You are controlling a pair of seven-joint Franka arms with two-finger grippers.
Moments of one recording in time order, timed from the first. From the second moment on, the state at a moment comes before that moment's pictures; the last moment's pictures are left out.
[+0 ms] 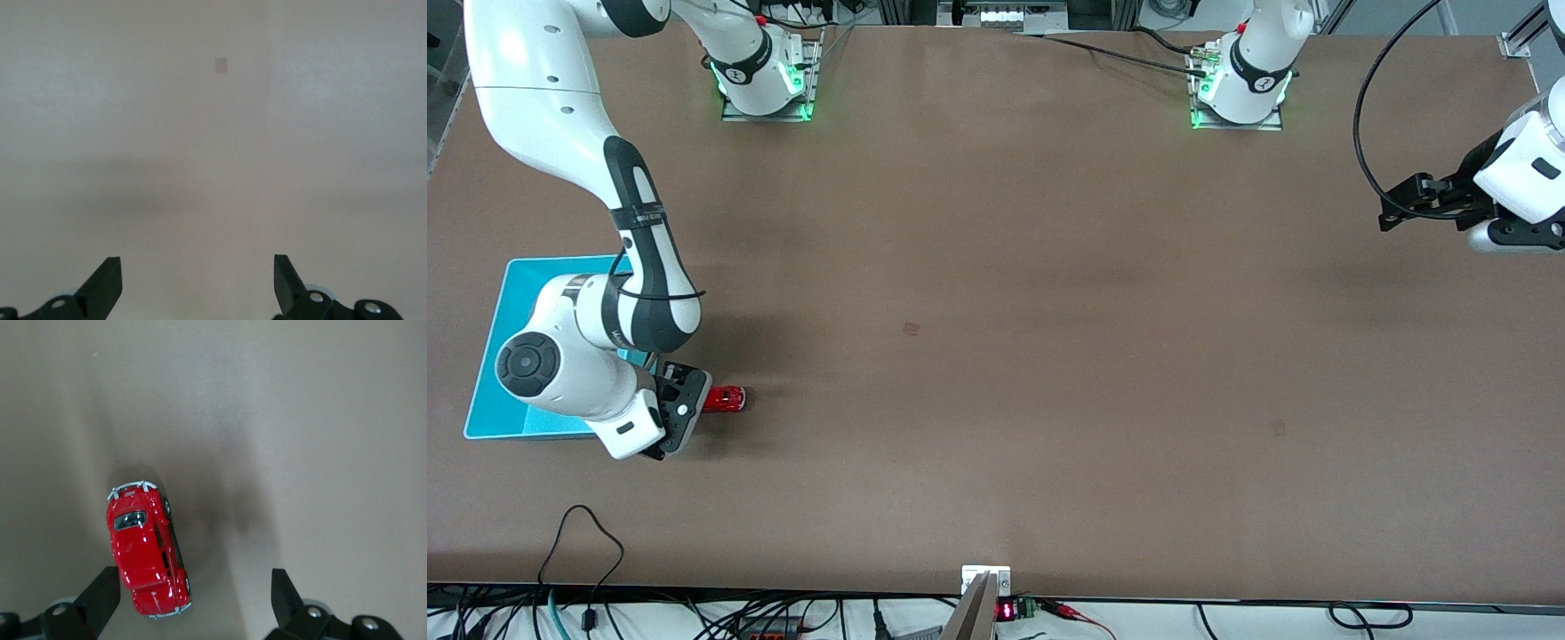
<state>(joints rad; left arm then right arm) -0.01 -0.03 0.01 -1.70 0.02 1.60 -0.02 0.07 0.77 -0.05 -1.42 0.00 2.22 -1.38</state>
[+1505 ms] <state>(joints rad) -0.01 -0.03 0.01 -1.70 0.02 1.60 -0.02 0.07 0.84 -0.05 -1.44 0.00 2.21 -1.47</state>
